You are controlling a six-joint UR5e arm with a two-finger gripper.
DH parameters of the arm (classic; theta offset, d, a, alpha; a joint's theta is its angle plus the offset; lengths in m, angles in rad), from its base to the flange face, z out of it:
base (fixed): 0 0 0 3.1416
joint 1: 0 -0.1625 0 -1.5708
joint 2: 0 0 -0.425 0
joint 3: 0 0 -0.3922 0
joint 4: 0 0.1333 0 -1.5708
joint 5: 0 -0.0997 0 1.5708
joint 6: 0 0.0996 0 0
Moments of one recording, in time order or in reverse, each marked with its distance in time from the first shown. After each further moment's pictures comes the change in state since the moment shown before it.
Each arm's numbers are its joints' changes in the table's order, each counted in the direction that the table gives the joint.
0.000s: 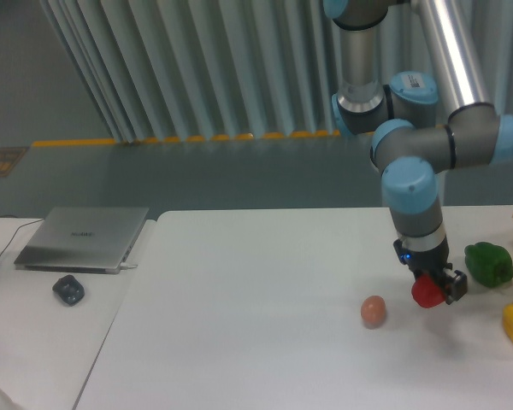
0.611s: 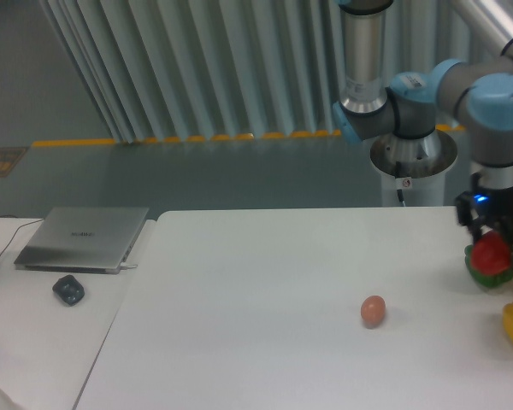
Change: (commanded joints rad) arm -0.268 0.080 -0.037 -0.058 0.040 0.411
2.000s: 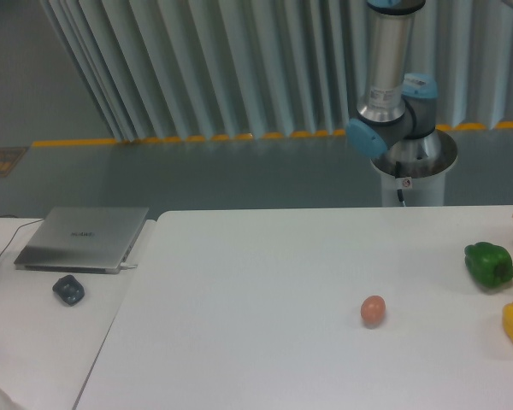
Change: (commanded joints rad) arm -0.330 -0.002 -0.147 0.006 -0.063 0.889
